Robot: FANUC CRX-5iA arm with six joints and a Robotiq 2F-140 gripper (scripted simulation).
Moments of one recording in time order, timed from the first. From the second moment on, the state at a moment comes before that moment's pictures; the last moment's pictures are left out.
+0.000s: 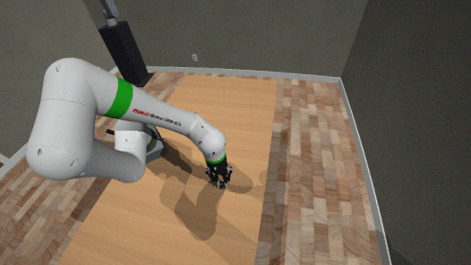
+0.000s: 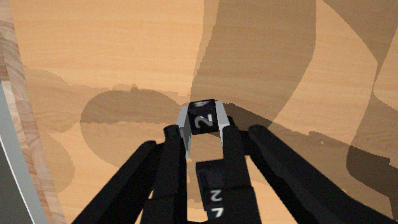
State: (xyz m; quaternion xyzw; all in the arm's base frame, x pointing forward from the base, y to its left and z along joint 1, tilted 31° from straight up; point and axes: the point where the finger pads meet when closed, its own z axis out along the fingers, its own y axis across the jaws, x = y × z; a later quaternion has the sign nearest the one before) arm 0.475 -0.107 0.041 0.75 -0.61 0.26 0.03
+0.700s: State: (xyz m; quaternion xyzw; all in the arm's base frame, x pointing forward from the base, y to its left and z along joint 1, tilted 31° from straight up) arm 0.475 -0.107 0.041 0.75 -0.61 0.26 0.03
